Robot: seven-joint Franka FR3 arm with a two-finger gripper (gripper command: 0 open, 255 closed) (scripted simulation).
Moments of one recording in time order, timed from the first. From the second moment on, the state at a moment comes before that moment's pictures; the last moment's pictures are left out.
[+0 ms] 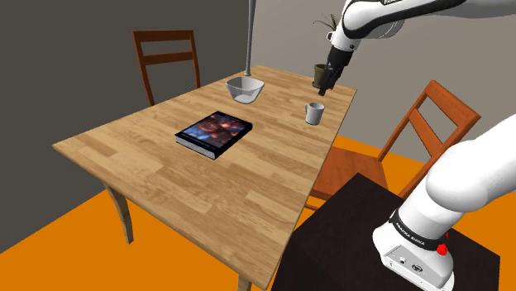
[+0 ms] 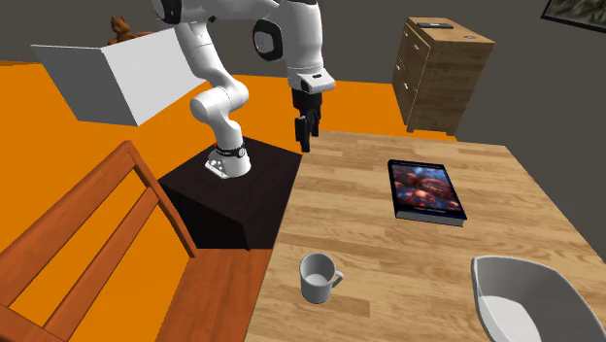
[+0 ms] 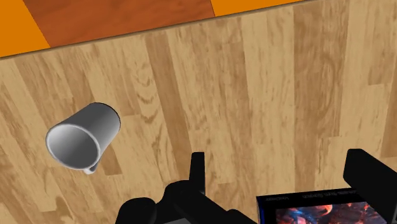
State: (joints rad) arm -0.07 -0.34 -0.17 -2.27 -0.05 2.04 -0.41
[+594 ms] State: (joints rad) arm -0.11 -0.03 -0.26 -2.11 -0.02 2.16 -0.56
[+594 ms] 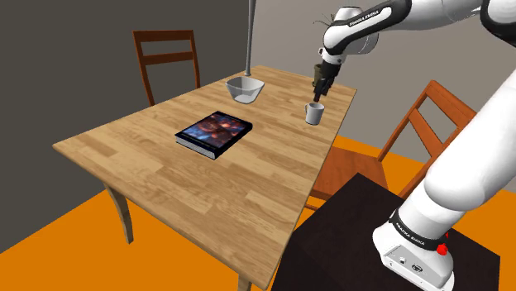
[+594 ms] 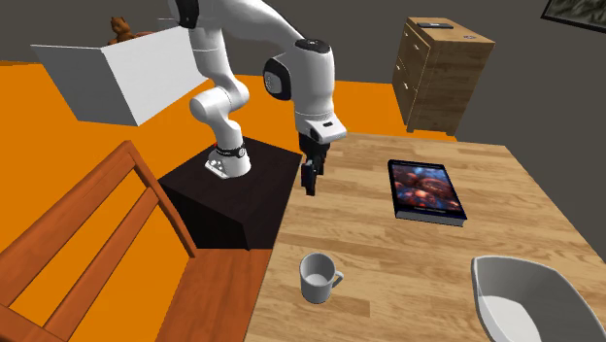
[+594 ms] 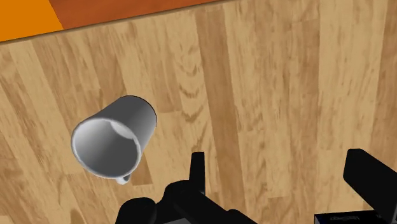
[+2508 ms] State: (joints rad) arm -0.24 0.53 -0.27 -1.72 0.12 2.28 -0.77
